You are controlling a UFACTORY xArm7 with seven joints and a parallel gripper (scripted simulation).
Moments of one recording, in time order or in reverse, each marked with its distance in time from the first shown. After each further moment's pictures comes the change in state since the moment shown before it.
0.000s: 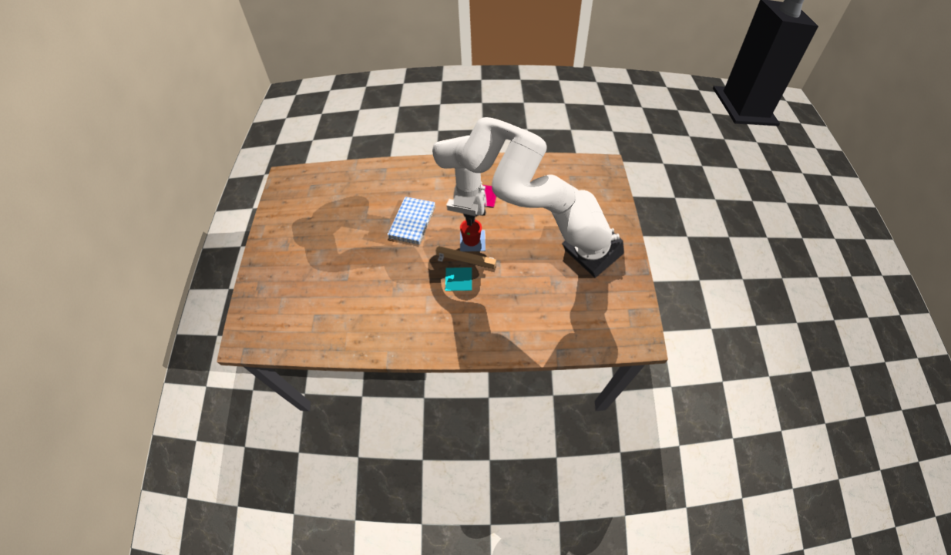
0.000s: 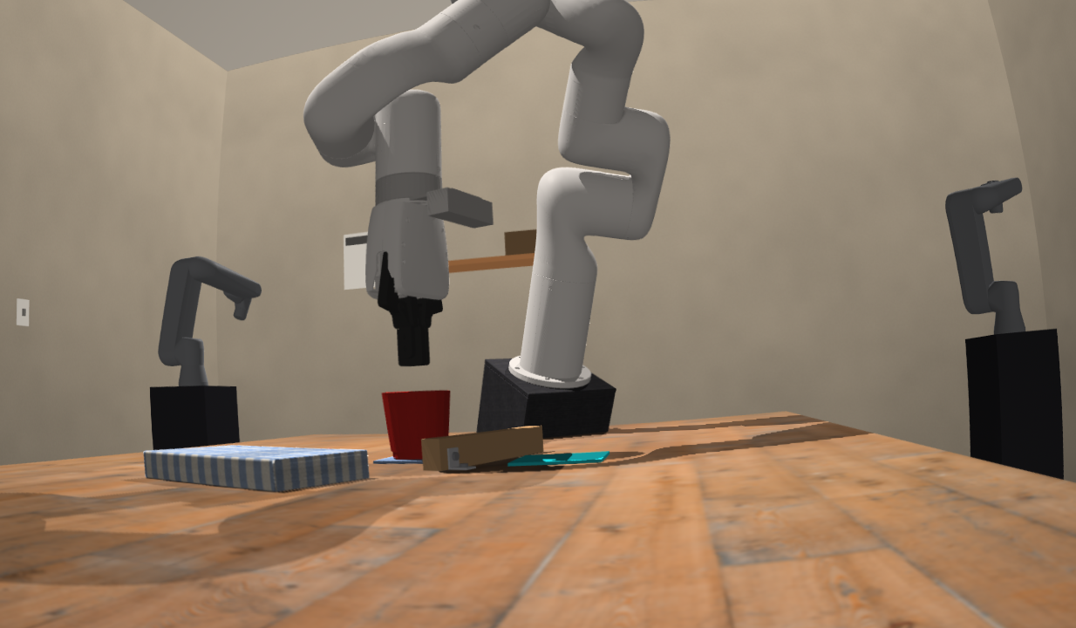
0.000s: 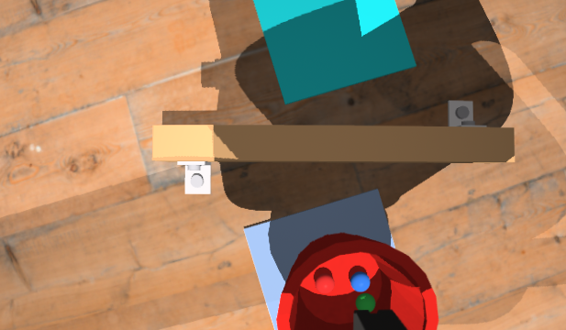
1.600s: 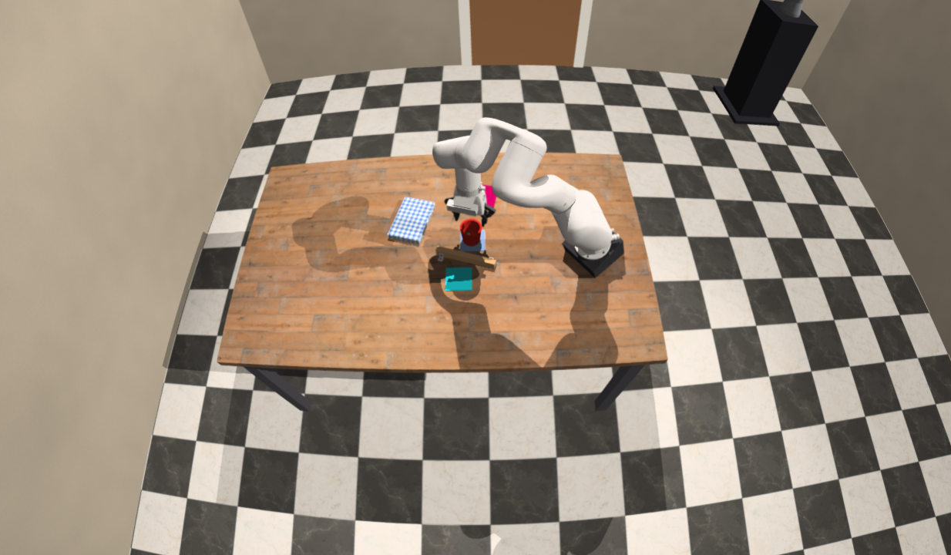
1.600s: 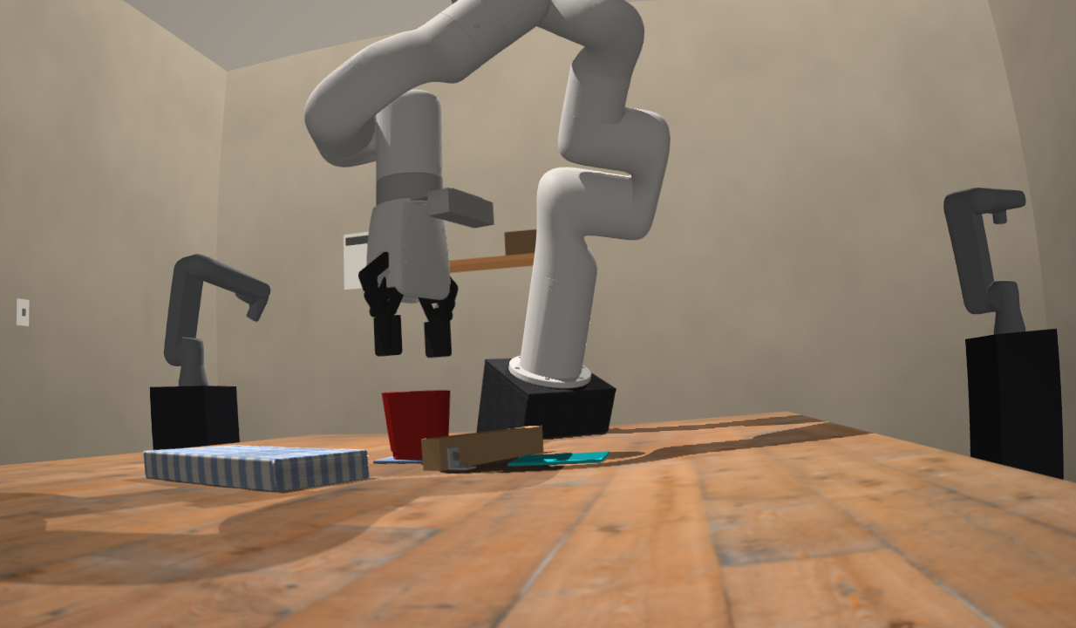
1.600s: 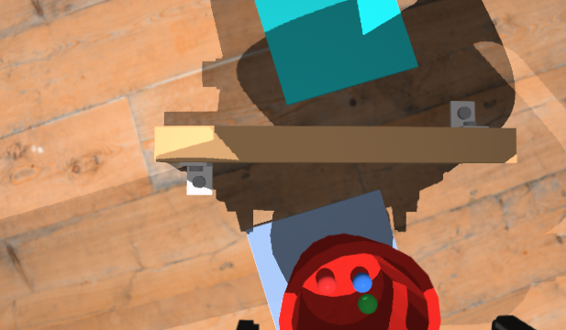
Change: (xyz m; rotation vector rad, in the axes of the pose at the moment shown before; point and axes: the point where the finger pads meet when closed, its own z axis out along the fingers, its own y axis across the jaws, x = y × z) arm 0.001 -0.001 0.000 0.003 -0.001 0.001
